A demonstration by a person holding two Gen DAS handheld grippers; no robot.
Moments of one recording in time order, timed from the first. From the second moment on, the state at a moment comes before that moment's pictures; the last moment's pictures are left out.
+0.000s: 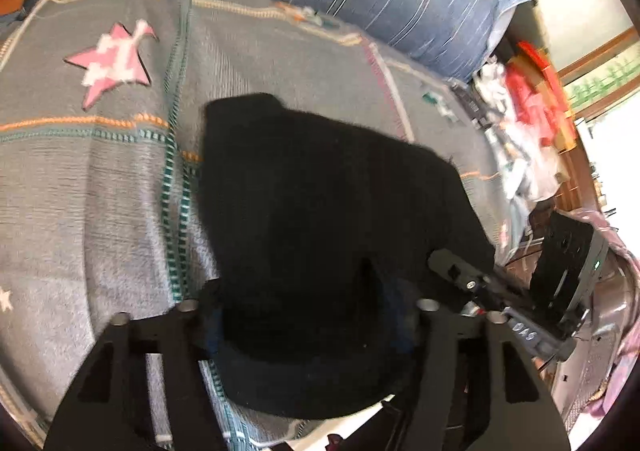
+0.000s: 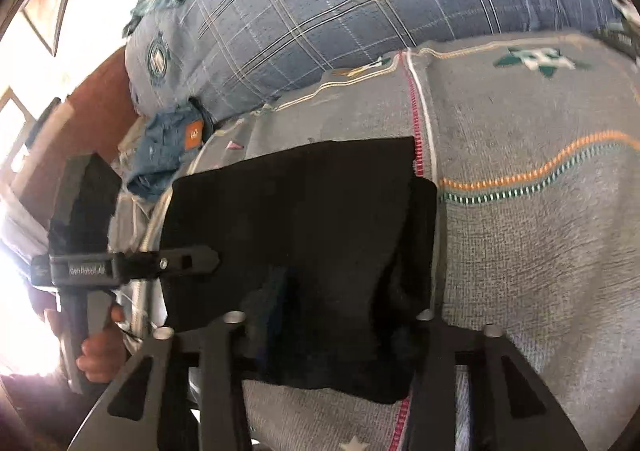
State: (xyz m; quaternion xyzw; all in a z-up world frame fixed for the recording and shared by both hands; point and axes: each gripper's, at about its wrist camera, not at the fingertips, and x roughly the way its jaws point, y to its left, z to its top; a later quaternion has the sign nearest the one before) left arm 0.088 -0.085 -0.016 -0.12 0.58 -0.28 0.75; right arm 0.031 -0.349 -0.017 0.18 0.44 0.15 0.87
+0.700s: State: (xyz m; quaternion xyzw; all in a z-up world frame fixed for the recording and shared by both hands) left arm 0.109 -0.072 -0.038 -0.15 0.63 -0.26 0.72; right arm 0.034 -0.391 -0.042 0.33 0.48 0.20 0.79
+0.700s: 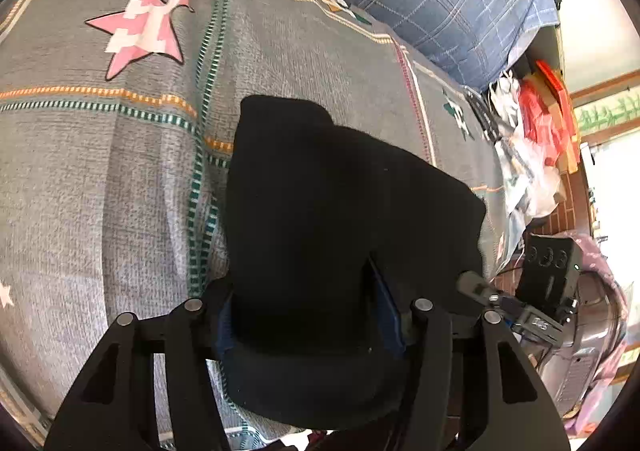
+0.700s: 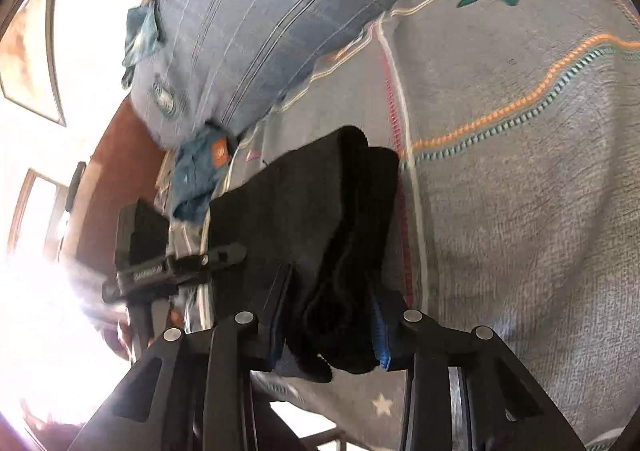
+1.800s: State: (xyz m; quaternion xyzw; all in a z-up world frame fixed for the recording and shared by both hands) left arm 0.164 -0.019 0.013 -0.09 0.47 -0.08 0.87; right arm 0.115 -0.326 0.022 0.15 0.35 0.03 0.92
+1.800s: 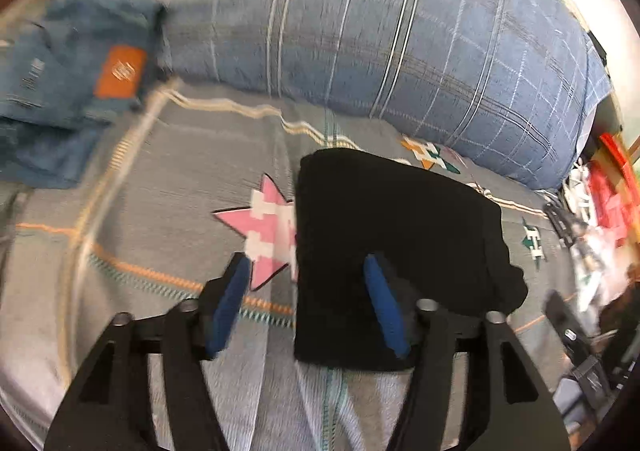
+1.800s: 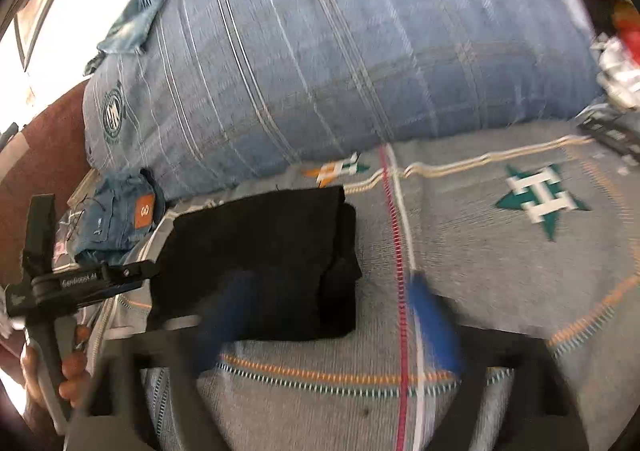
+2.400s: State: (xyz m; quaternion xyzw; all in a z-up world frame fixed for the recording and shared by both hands) left arm 0.117 -0.056 0.002 0.05 0.36 -0.01 0.93; right arm 0.068 -0.292 0.009 0.03 0.32 -0.03 0.95
